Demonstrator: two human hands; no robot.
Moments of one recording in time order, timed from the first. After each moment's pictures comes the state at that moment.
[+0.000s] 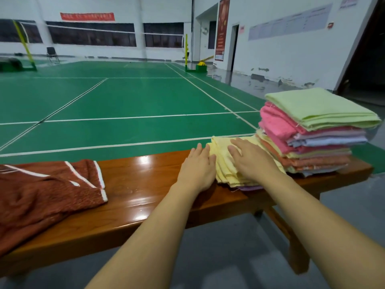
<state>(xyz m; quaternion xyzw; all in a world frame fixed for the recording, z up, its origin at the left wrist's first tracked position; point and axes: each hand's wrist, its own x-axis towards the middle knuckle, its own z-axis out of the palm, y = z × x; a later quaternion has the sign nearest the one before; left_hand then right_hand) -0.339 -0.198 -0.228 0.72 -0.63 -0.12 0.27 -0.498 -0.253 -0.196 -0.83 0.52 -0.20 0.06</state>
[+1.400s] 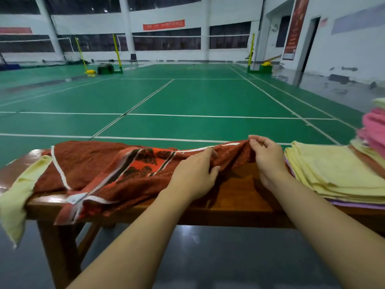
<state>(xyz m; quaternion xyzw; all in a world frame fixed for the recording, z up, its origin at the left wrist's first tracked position) -0.205 -0.036 -0.200 0.77 -0.58 0.05 0.26 -0.332 -0.189 -0.204 -0.57 0.39 -0.48 0.55</state>
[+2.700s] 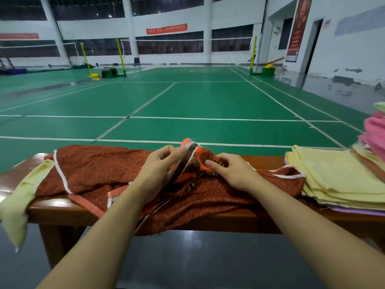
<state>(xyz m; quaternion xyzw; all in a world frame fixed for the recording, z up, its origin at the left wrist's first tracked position) -0.150 -0.002 -0.194 0.55 -0.40 -0.32 0.65 -0.310 -0.162 -0.205 -0.86 0.24 -0.23 0.37</state>
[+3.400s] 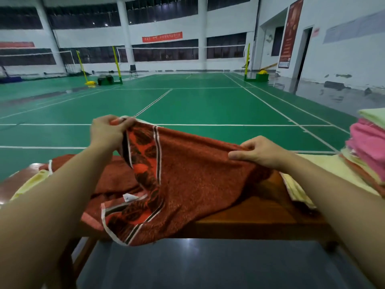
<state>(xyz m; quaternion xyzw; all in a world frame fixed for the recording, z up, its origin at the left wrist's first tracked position) -0.043 -0.001 -0.114 0.73 -0.27 0.03 0.63 -0.363 -0.225 -0.144 -0.88 0.26 -0.17 0.36</state>
